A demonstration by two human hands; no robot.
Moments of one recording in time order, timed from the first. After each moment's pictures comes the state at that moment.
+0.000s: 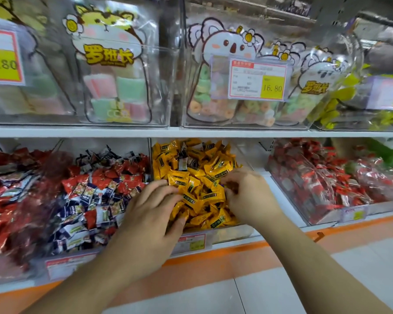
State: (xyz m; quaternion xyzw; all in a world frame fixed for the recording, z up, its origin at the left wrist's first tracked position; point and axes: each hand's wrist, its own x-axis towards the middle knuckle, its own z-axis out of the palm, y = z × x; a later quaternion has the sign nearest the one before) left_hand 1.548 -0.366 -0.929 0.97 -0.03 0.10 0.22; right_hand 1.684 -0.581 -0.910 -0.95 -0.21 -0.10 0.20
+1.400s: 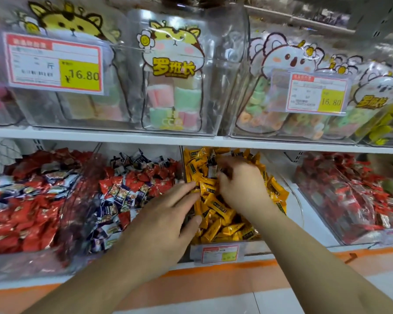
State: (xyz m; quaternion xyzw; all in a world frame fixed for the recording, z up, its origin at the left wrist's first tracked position) left_hand 1.535 -0.332 -0.912 0.97 -0.04 0.10 0.23; right_hand 1.687 -0.489 -0.890 -0.93 -0.24 -0.13 0.23
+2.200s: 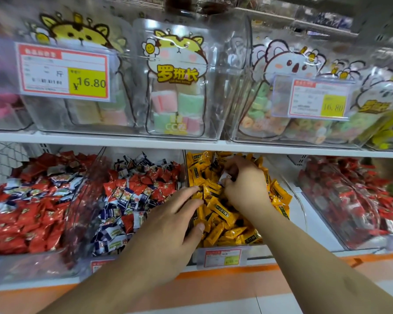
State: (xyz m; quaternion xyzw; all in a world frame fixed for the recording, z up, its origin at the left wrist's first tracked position) left_hand 1.532 -0.336 -0.918 0.96 -0.03 0.08 0.28; right_hand 1.709 -0.488 -0.908 -0.93 -0.20 -0.14 0.29
